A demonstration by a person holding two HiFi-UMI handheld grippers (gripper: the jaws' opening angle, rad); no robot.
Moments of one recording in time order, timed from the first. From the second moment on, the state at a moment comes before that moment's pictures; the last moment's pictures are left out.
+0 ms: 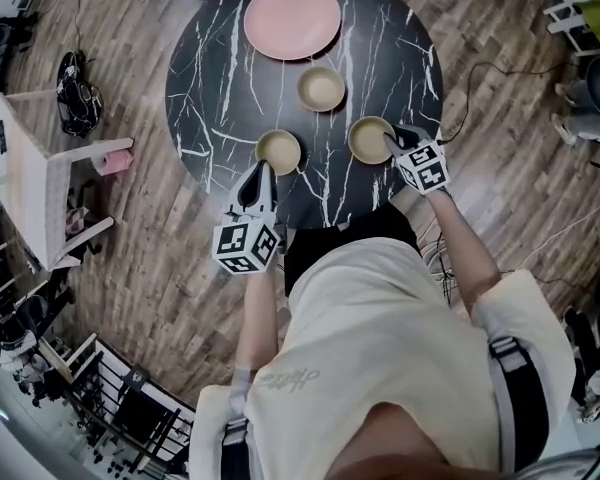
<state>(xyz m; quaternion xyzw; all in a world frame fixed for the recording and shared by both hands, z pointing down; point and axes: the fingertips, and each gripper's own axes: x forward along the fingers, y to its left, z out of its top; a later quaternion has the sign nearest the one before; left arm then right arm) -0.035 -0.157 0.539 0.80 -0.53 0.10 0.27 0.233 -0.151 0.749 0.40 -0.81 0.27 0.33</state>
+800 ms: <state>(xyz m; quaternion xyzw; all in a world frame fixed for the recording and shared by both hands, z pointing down) -0.056 -0.157 0.542 0.79 -0.54 0.07 0.28 0.223 -0.166 0.735 0.42 -0.80 0.28 0.32</state>
